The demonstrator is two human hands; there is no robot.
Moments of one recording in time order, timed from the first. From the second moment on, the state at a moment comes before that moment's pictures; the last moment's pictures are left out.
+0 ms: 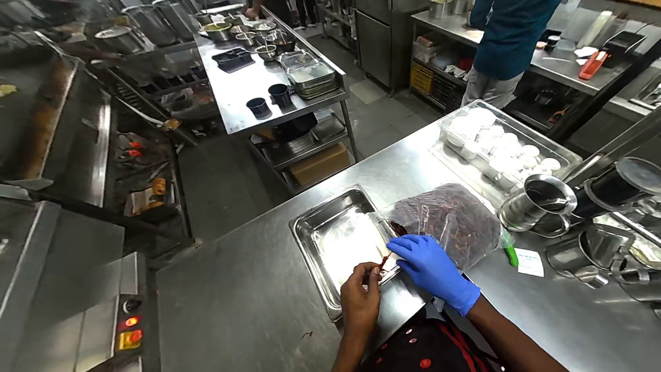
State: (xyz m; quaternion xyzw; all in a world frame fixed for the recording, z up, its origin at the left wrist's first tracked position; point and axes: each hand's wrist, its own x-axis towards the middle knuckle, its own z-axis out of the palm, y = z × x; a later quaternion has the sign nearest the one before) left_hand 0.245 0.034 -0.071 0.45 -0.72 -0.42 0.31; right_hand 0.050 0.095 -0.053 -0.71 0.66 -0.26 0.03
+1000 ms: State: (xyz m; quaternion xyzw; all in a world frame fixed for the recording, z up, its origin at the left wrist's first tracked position) left_hand 0.239 -0.011 -0.065 0.46 -0.78 -0.31 0.29; right_hand 0.008 0.033 -0.066 -0.78 0.57 -0.25 0.08
